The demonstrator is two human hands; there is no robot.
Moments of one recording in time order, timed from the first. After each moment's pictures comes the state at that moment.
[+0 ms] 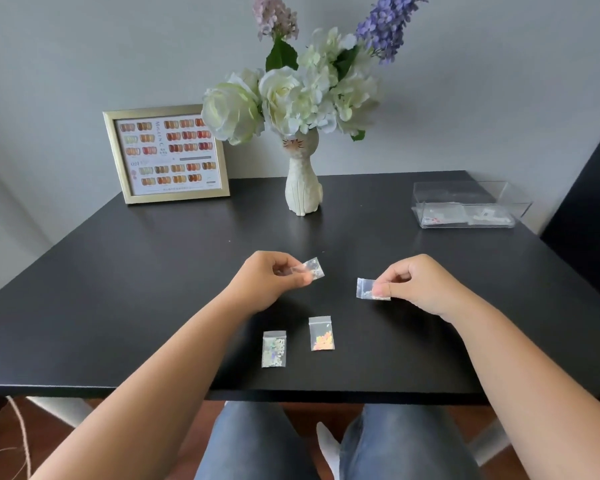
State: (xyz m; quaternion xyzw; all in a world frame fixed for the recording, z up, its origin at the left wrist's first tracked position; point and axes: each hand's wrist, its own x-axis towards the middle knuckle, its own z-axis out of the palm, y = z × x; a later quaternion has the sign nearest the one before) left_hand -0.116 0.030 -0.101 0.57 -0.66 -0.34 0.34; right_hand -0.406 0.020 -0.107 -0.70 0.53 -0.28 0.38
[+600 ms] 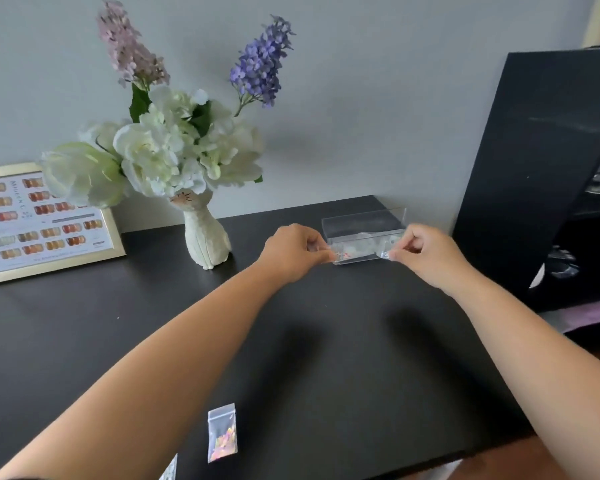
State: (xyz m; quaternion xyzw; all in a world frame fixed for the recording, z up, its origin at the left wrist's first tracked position) left_hand -0.308 -0.096 -0.037 0.50 -0.80 -0.22 0.25; right_hand -0.559 -0.048 -0.069 -0.60 0.66 -0.41 0.20
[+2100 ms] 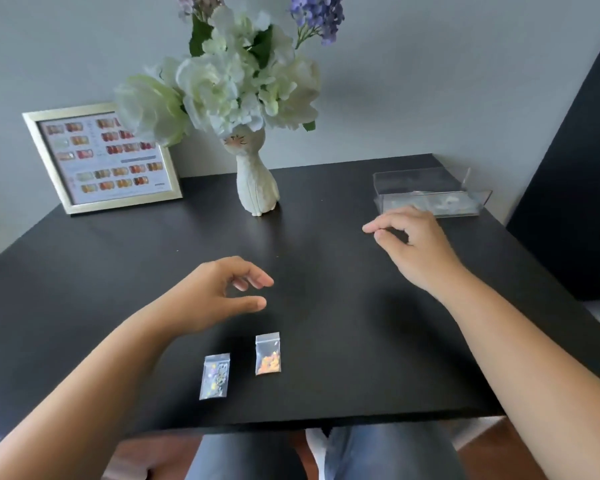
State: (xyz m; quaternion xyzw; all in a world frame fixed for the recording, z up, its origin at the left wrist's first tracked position) left_hand -0.126 0.035 -0.065 0.53 -0.78 -0.26 0.17; right_hand -0.447 -0.006 -0.079 -0.71 0.53 -0.42 0.19
